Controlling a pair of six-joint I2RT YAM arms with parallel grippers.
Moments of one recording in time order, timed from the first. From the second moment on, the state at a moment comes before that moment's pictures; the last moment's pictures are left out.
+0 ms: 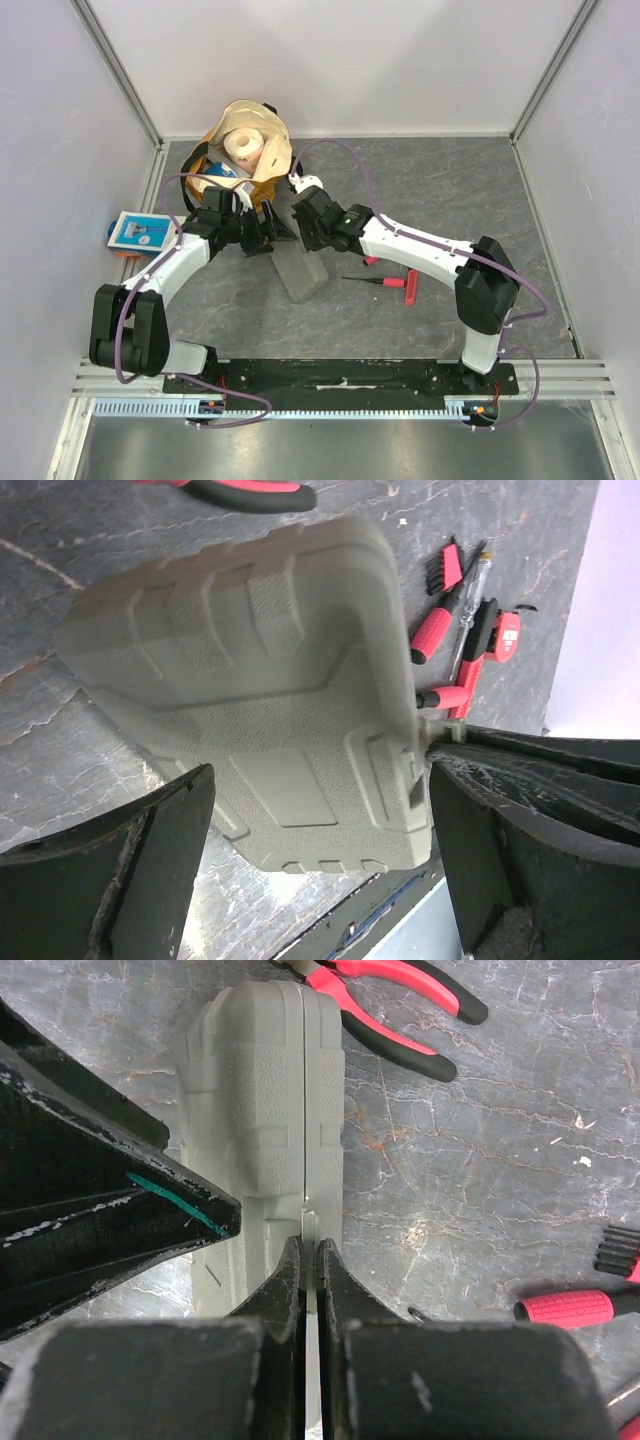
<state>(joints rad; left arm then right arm) -0.19 1.39 0.86 -0.31 0.55 -0.58 0.92 1.83 1.51 -0.49 0.23 0.40</state>
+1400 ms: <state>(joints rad) -0.18 1.25 0.77 -0.61 -0.04 -0.66 0.87 1.83 1.31 -0.43 0.24 0.40</state>
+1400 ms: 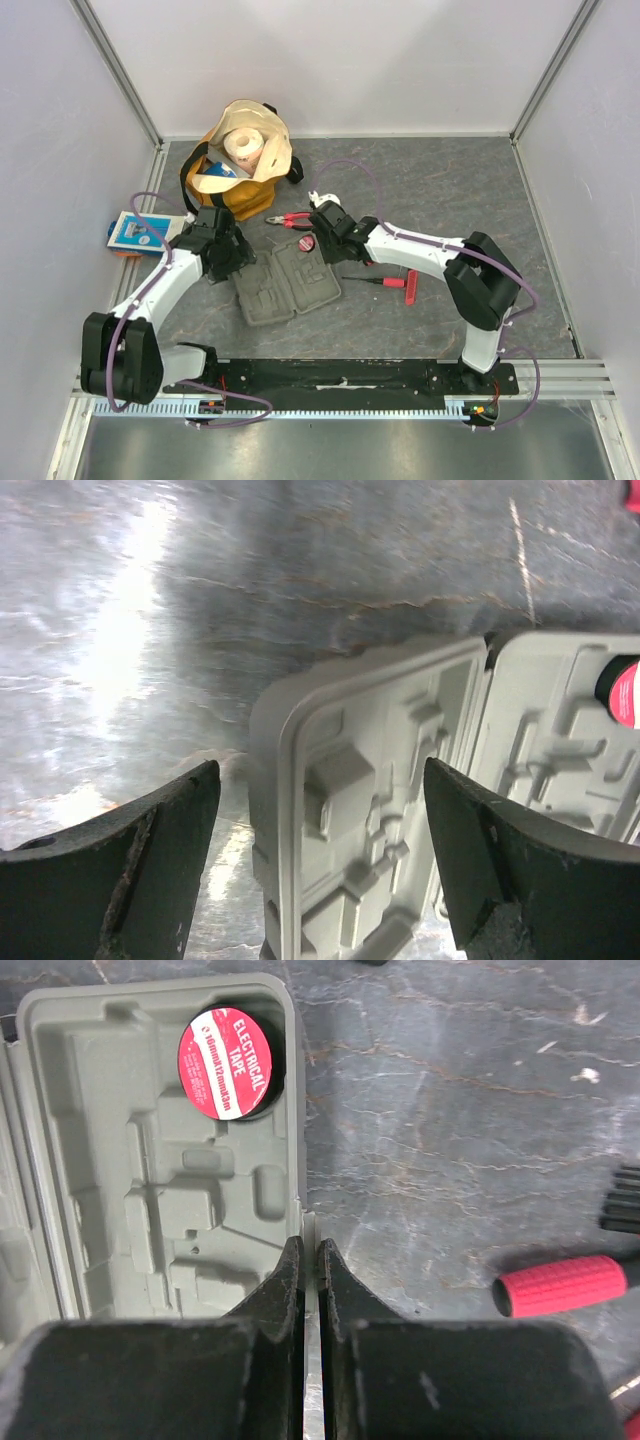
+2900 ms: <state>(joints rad) -0.16 1.20 0.70 -0.59 -0.02 -0.68 0.72 1.70 1.24 -0.43 0.22 0.51</state>
